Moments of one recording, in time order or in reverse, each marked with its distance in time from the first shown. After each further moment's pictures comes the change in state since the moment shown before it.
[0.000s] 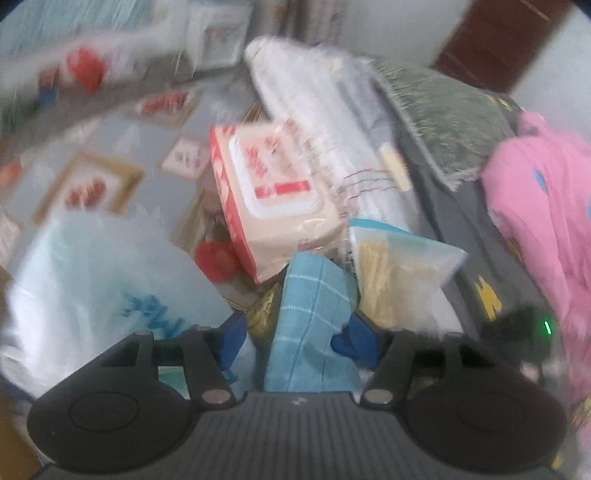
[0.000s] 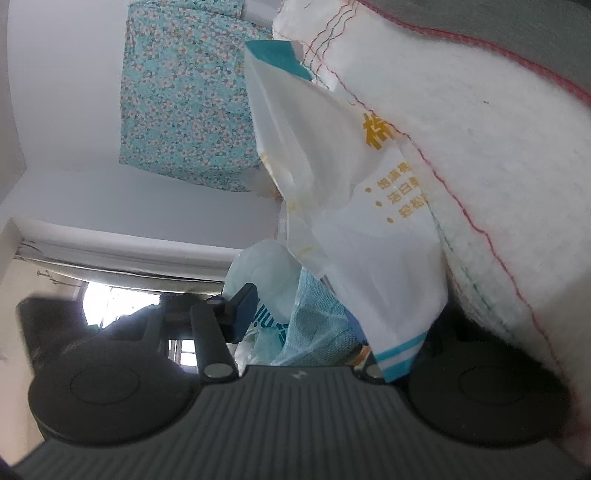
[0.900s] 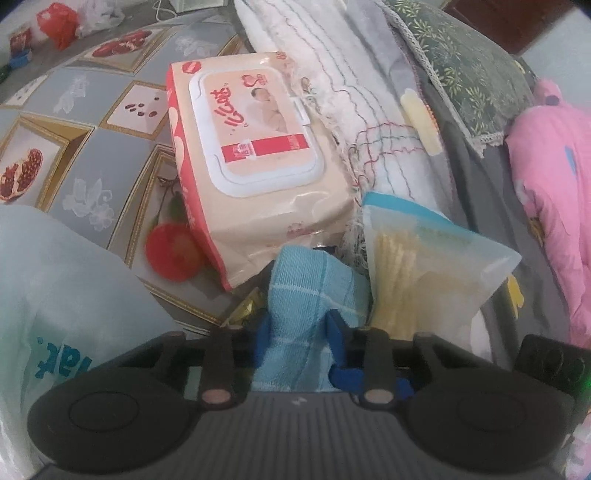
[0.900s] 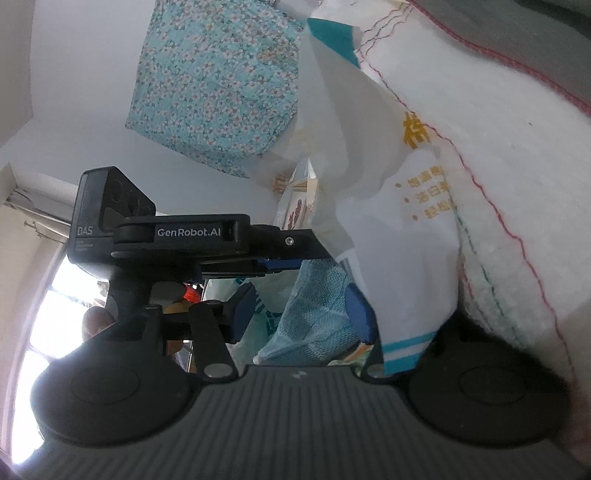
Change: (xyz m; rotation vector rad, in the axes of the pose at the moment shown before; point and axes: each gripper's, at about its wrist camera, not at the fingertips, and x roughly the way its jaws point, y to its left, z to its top) left arm 0.073 -0.004 0.023 0.039 0.172 -0.032; right arm 0.002 0.014 0.001 -0.178 0.013 -0.040
